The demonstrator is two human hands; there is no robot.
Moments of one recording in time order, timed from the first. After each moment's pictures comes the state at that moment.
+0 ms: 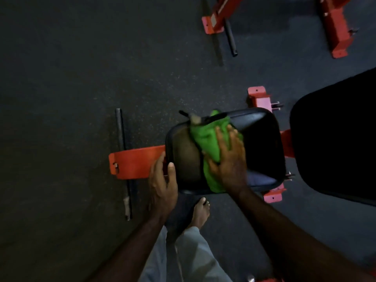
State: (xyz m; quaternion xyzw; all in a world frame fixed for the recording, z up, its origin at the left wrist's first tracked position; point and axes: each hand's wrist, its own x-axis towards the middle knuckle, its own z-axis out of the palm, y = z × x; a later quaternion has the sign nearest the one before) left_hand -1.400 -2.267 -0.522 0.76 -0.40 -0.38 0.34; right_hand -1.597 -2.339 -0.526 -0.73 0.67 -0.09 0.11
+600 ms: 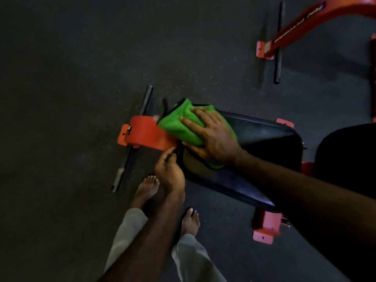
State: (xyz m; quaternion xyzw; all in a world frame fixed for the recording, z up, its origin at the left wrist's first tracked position) left_hand -1.457 -2.269 -0.536 0.75 0.08 -0.35 0.56; right_hand -1.543 -2.408 -0.517 -0.96 0.25 -0.05 0.12
